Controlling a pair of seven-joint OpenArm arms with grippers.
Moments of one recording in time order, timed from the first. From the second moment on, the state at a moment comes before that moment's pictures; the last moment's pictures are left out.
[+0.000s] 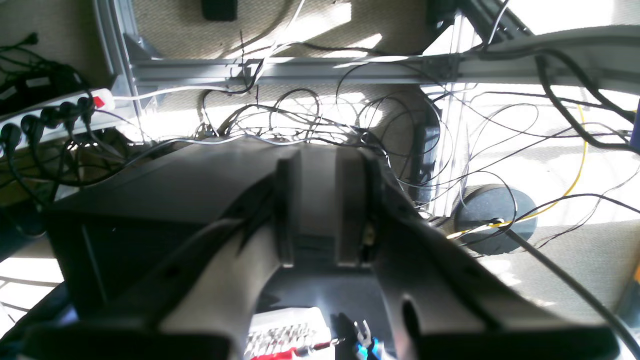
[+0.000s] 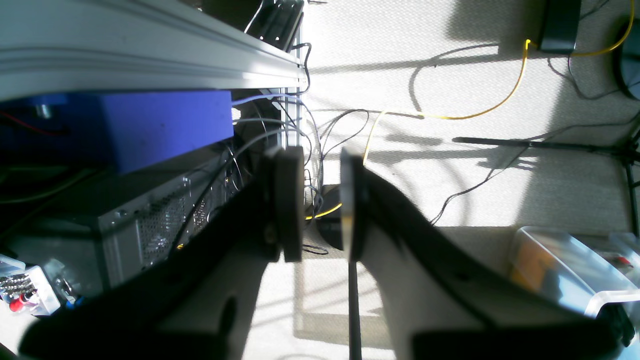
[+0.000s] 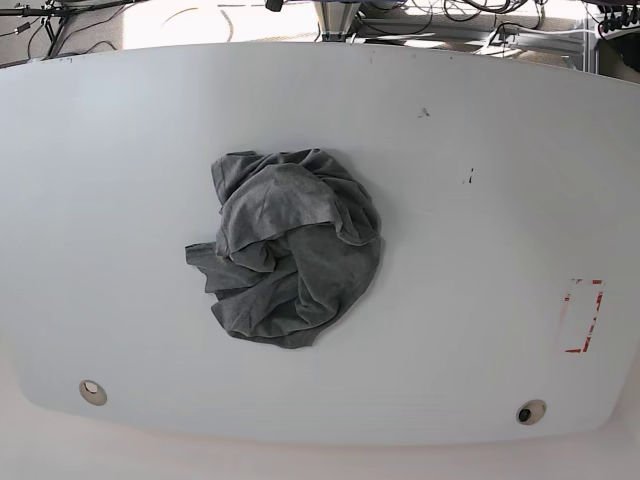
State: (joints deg) left arm 48.0 -9.0 -14.5 66.0 -0.5 -10.8 -1.6; right arm -54.9 2.6 2.4 79.5 3.7 9.7 -4.4
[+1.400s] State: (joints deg) left arm 67.5 -13.7 -16.9 98.3 -2.3 -10.9 0.2; right arm -73.1 3.0 3.2 114.1 3.8 9.8 -10.1
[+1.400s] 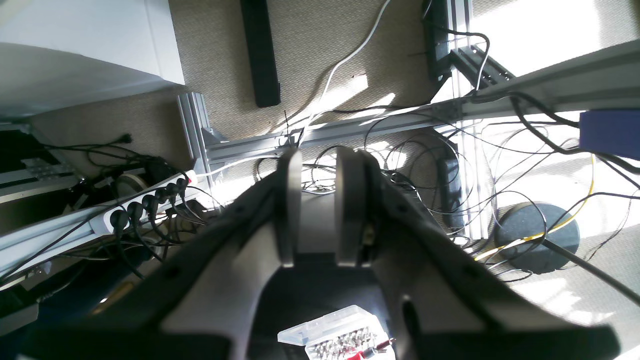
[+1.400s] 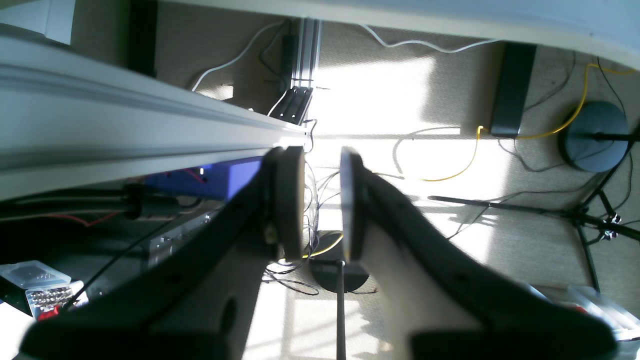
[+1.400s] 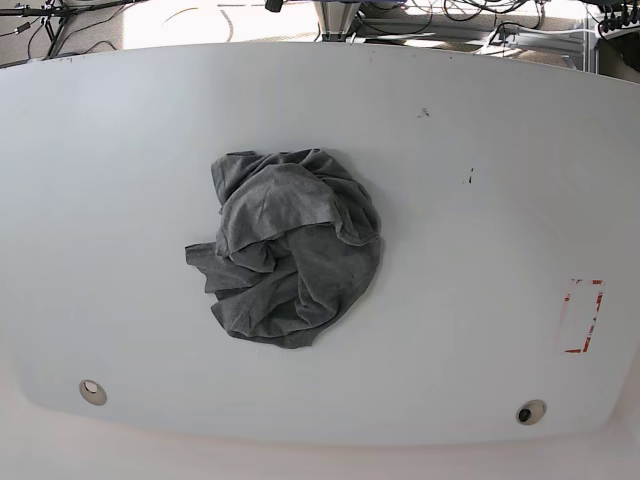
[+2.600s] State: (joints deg) left arm 57.3 -13.0 -20.3 103.6 -5.6 -11.1 0.4; right arm -61.6 4.0 4.9 116.3 3.9 10.5 -10.2
